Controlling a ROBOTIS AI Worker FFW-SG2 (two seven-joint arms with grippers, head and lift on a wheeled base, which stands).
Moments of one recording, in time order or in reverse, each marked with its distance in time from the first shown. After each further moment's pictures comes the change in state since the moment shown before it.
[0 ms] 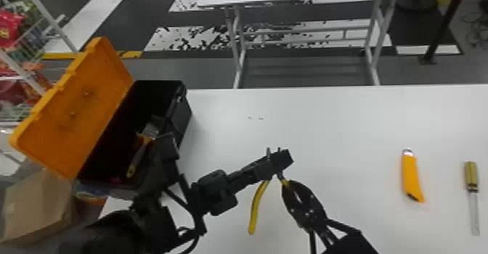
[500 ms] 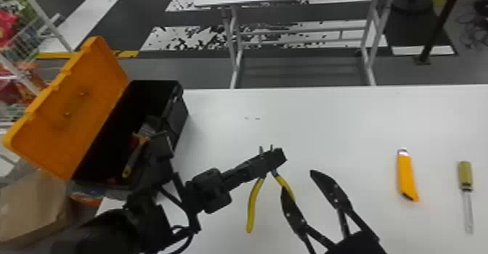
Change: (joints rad) left arm -0.012 -0.001 0.015 0.008 -0.004 0.001 0.003; right arm 0.022 0.001 -0.020 0.003 -0.058 -0.041 -0.041
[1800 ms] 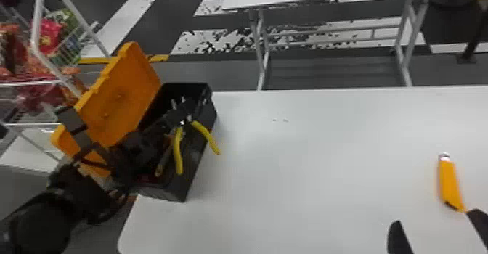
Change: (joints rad) left arm -0.058 0.047 0.458 -0.011 0.017 -0.053 0.066; right arm 0.148 0.074 -0.226 0.153 -0.153 -0.435 -0.019
